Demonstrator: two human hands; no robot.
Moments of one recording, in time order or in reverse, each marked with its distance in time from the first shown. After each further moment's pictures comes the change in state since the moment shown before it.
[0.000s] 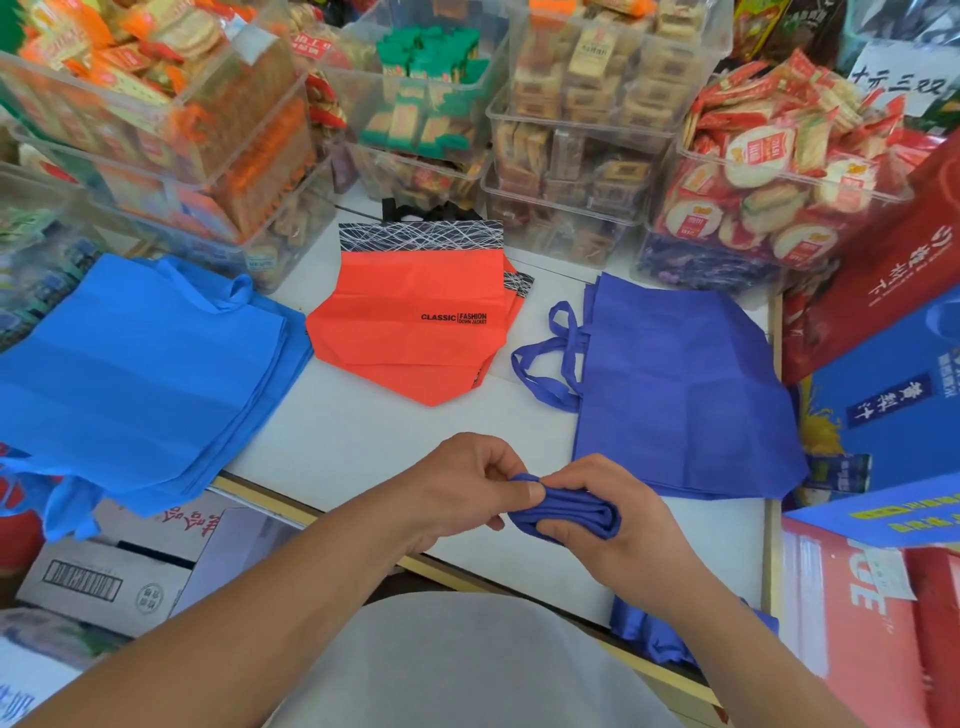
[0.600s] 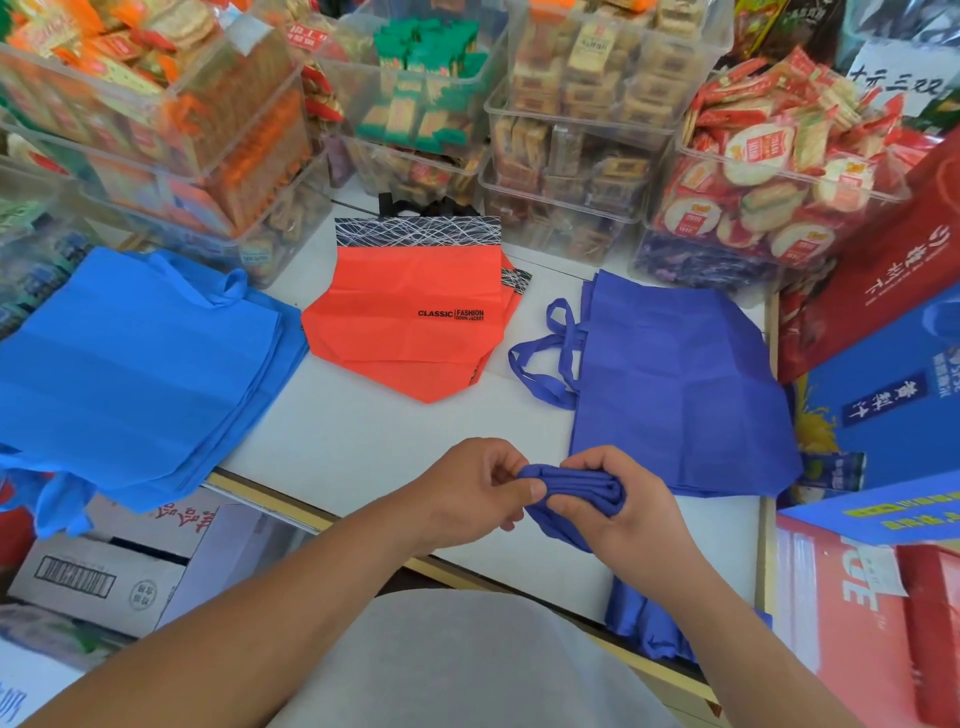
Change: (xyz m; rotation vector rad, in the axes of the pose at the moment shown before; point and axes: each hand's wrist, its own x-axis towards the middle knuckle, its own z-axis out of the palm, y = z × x) left_hand 0.008 -0.012 0.009 0.045 -0.004 0.083; right_hand 0.004 -0.003 -0.003 0.137 0.088 0.316
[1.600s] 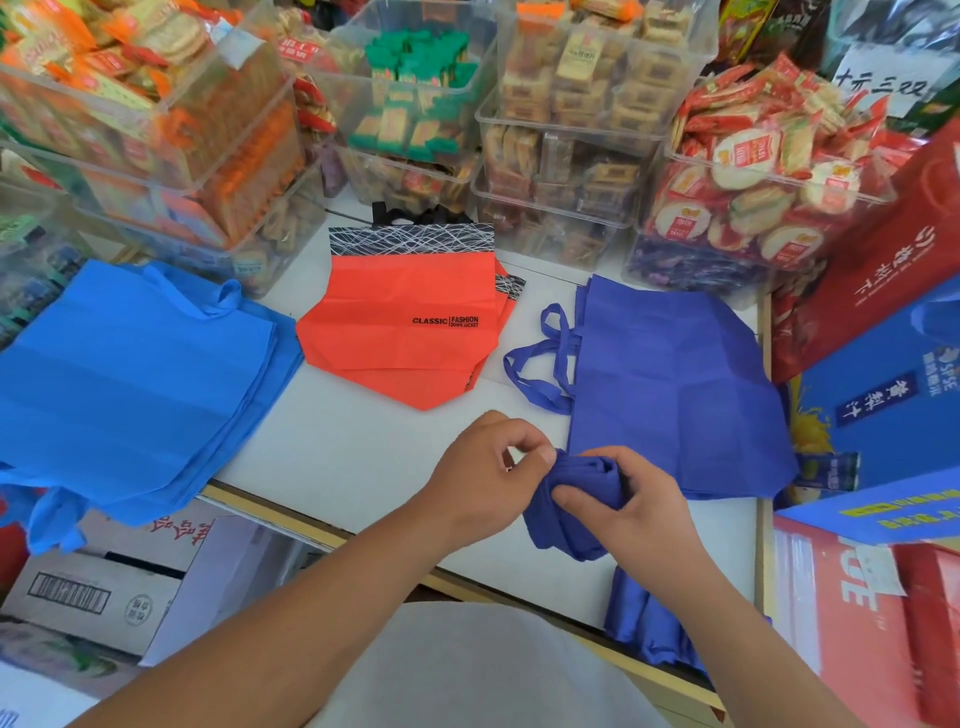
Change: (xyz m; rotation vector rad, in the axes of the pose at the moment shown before) left_hand 0.010 0.015 0.011 0.112 0.230 0.220; right_hand 0.004 0.000 -0.004 0.078 0.143 0.097
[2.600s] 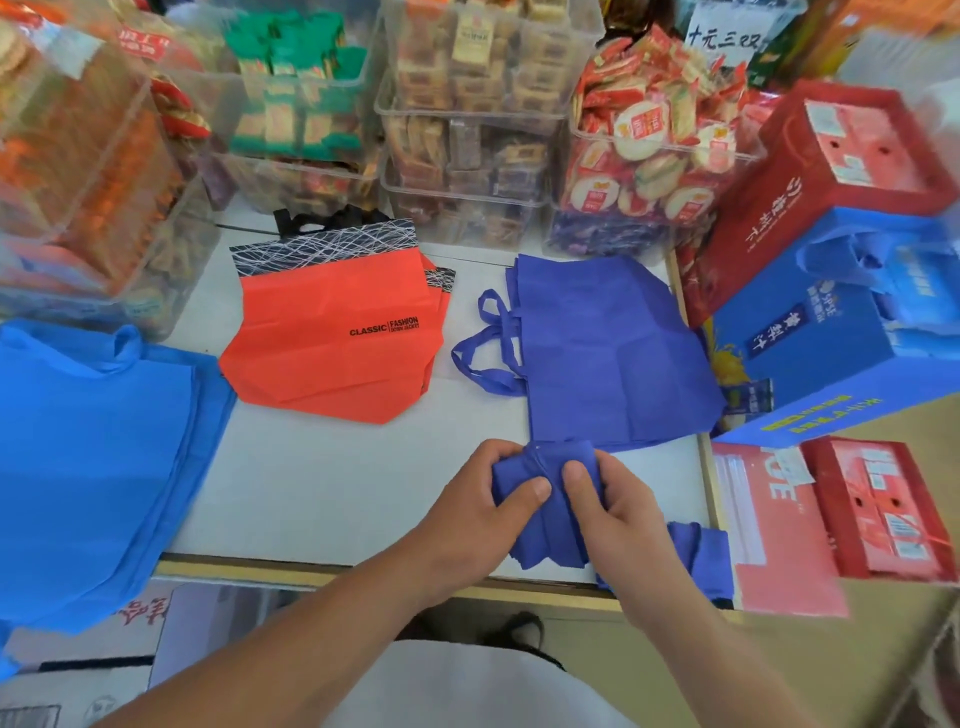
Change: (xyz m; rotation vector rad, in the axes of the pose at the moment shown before) left_hand -0.018 -0.008 -0.015 -0.328 -0.302 -0.059; right_hand -0.042 -0.034 0.040 0.176 0.246 0.134
